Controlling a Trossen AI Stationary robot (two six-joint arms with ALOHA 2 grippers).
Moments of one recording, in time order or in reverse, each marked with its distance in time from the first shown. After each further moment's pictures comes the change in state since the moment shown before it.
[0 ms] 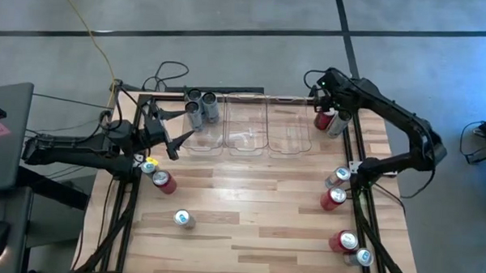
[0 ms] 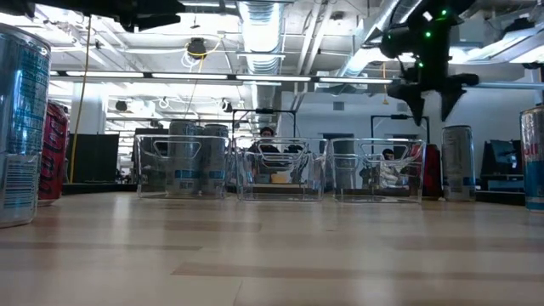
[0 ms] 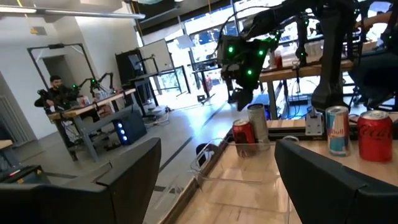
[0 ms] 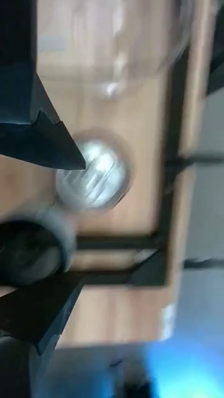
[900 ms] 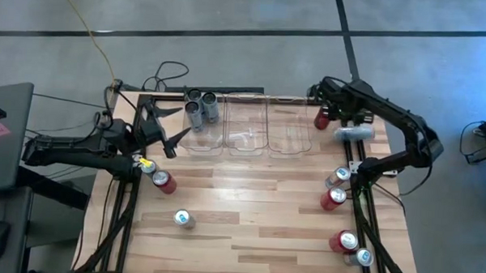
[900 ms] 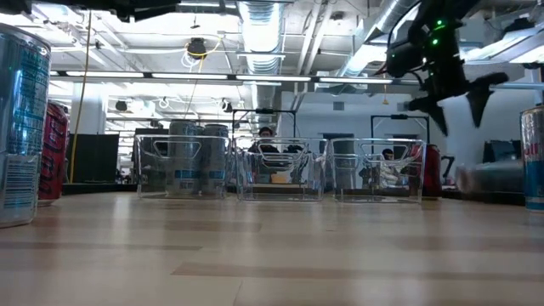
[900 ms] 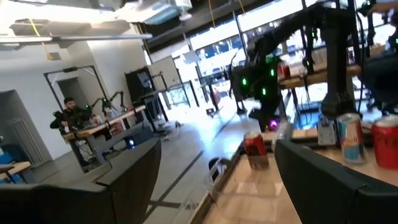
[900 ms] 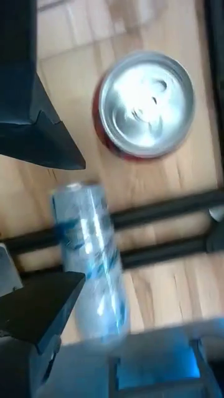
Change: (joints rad) left arm 0.001 -0.037 0.000 0.040 -0.004 0.091; right arm 0.019 0.036 -0.045 -0.201 -0.035 0.344
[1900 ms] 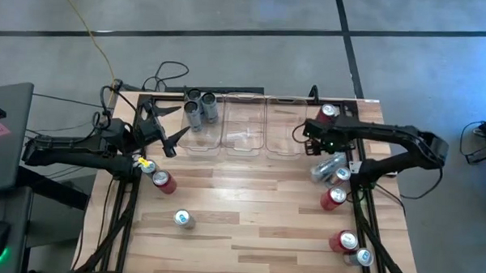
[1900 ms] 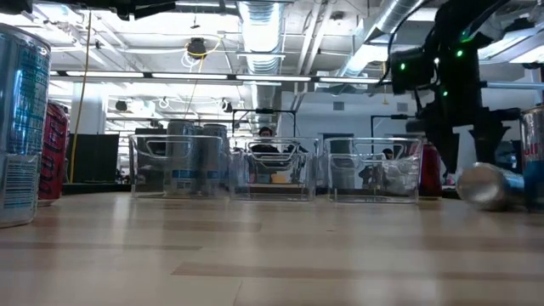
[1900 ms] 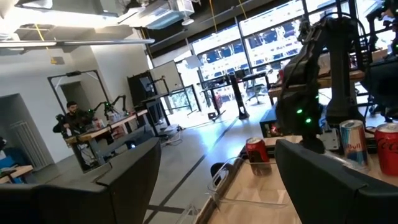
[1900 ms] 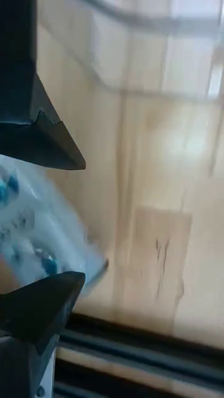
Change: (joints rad) left arm 0.000 0.001 0.000 0.021 0.001 0.010; right arm 0.412 -0.089 -0.354 0.251 -0.226 0.074
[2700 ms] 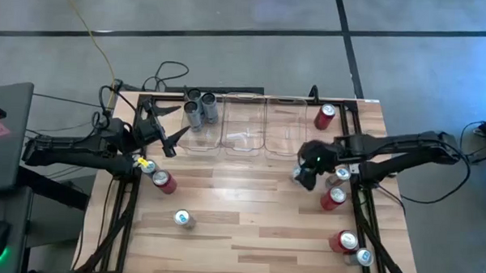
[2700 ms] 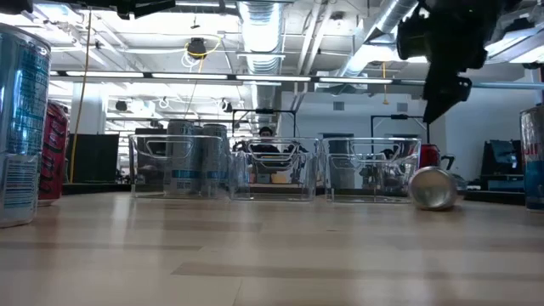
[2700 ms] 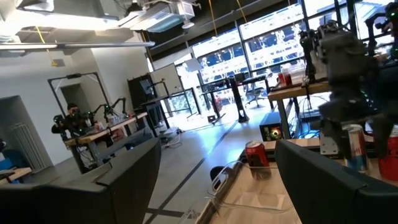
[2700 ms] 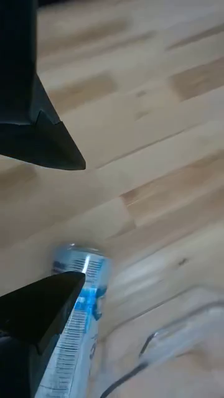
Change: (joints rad) left arm 0.000 0.000 0.000 0.015 0.005 -0.001; right arm 0.484 -0.171 0.056 0.326 -0.214 -0.453
